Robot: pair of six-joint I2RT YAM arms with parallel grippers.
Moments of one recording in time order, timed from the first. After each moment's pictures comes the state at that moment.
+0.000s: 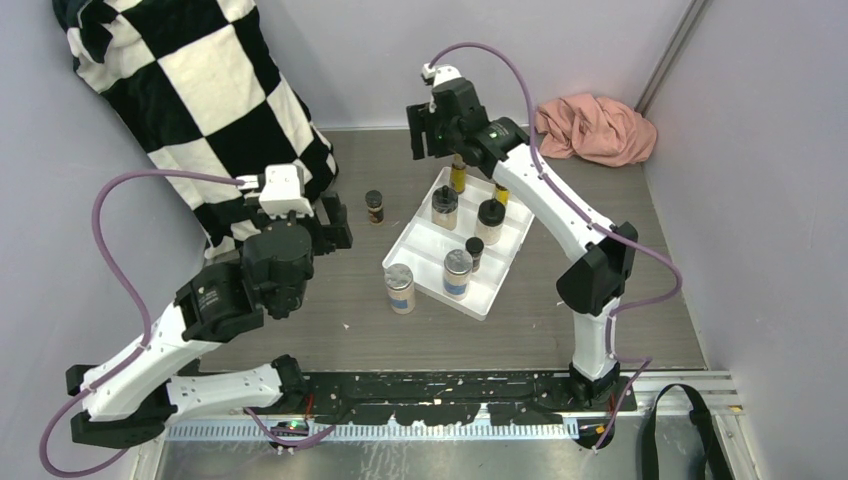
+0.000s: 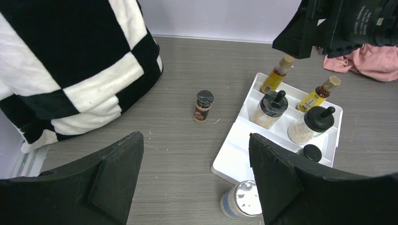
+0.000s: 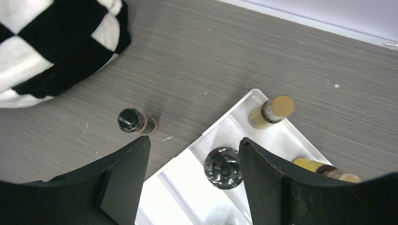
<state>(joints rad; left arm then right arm) -1.08 0.88 1.33 -0.75 -1.01 -0.39 0.63 1.95 2.11 -0.68 0.19 0.23</state>
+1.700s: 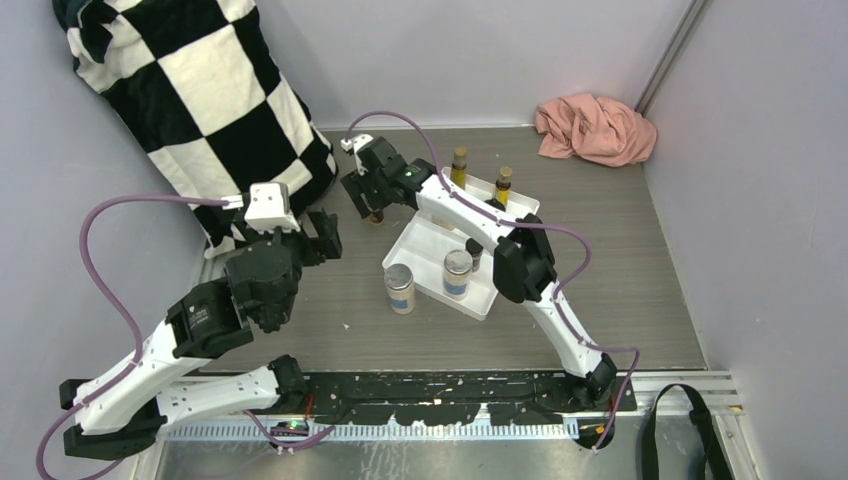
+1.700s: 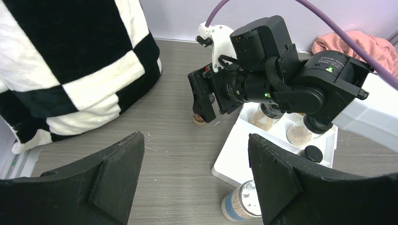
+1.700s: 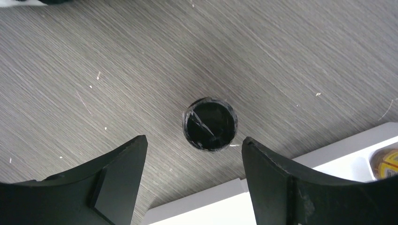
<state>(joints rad) -1.08 0.75 1.18 -0.67 -1.02 -0.36 0.83 2.40 2.31 -0.66 0.08 0.10</state>
